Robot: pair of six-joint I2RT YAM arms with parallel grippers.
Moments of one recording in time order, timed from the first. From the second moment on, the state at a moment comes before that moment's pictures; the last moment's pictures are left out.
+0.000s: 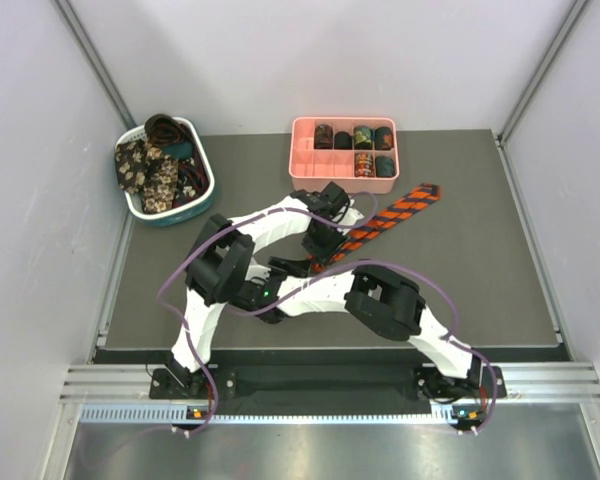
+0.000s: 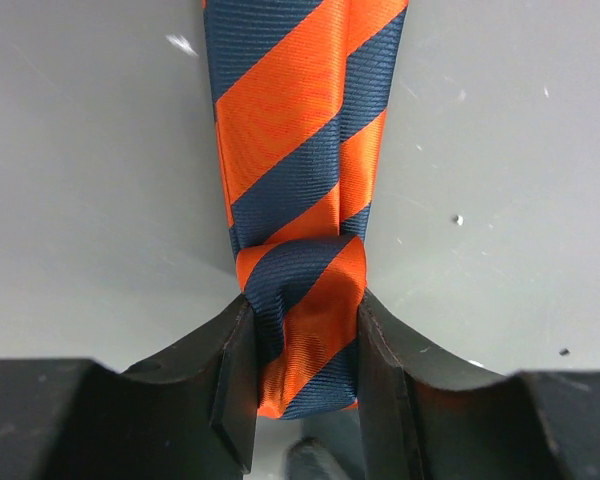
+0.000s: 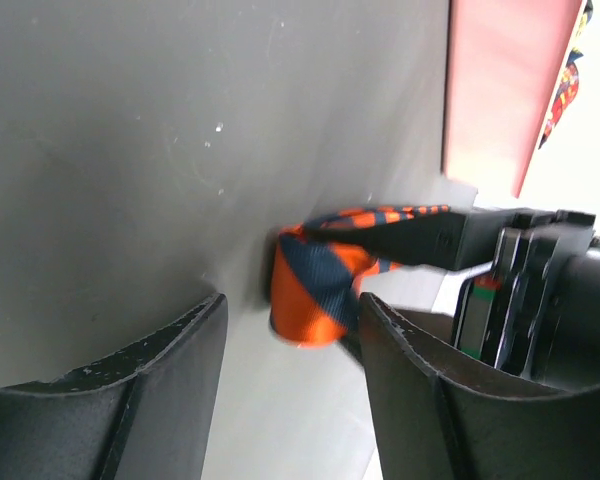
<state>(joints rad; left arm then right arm) -0.73 2.15 1.66 -0.81 0.13 0.12 1.26 2.28 1.61 -0.66 1.05 -0.07</state>
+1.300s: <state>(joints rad) -0.76 2.17 1.70 -0.89 0.11 0.05 1.20 2.27 1.56 -0.64 1.04 0.02</state>
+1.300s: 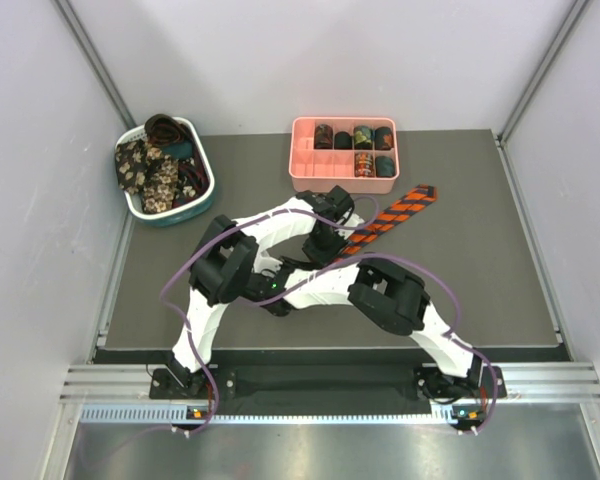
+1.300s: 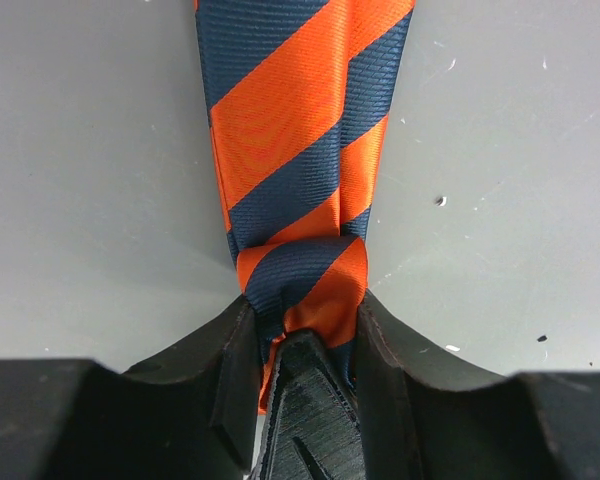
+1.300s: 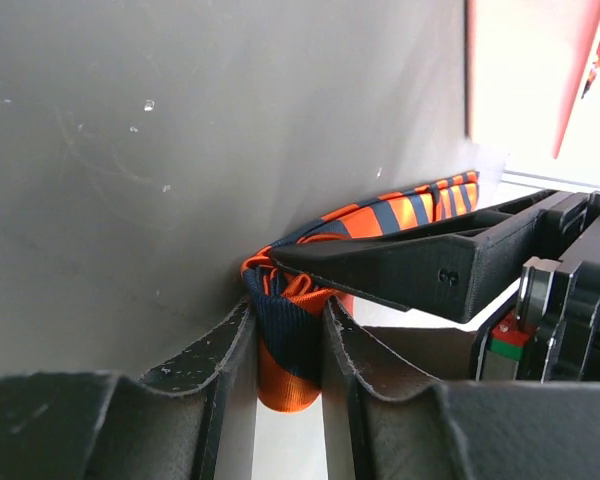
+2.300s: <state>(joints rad) -0.44 1.47 1.12 -0.24 0.14 -0.22 1.10 1.99 1.30 -0.40 0.68 -0.01</state>
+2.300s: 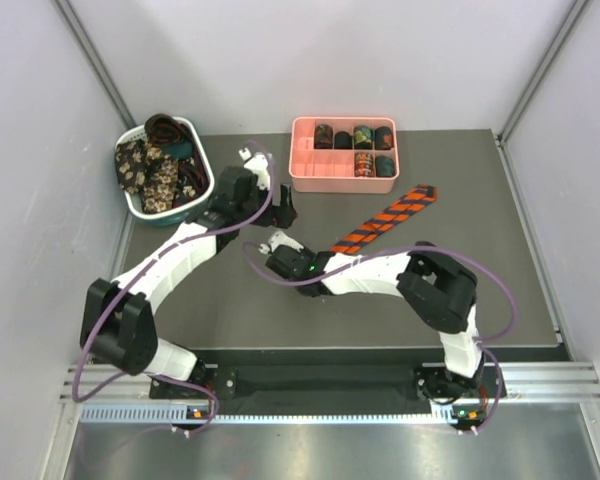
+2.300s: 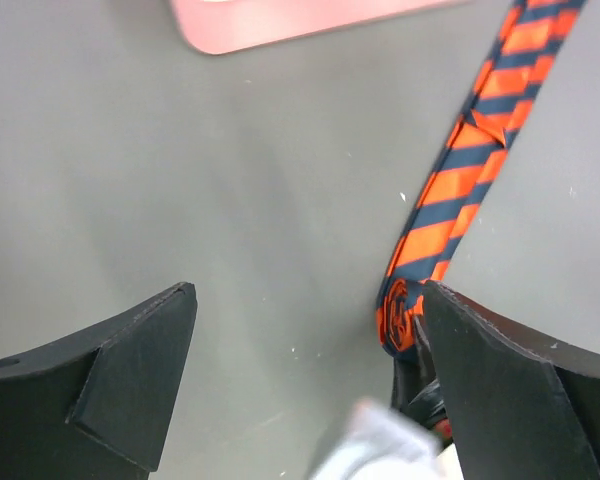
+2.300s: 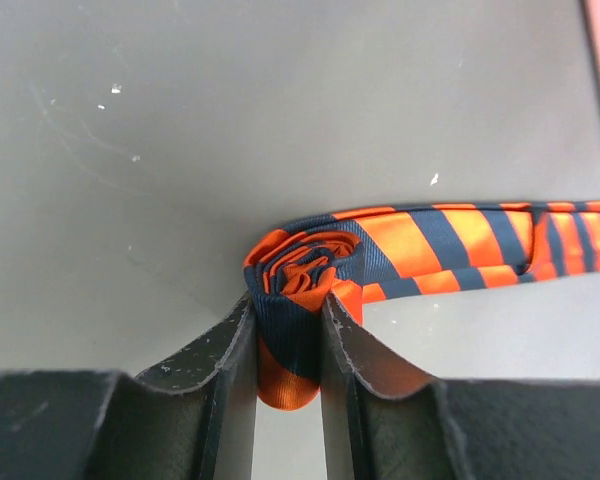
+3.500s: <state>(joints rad) -0.31 1.22 0.56 0.40 0.29 -0.54 0.56 1.78 1.01 -0.09 -0.61 0.20</state>
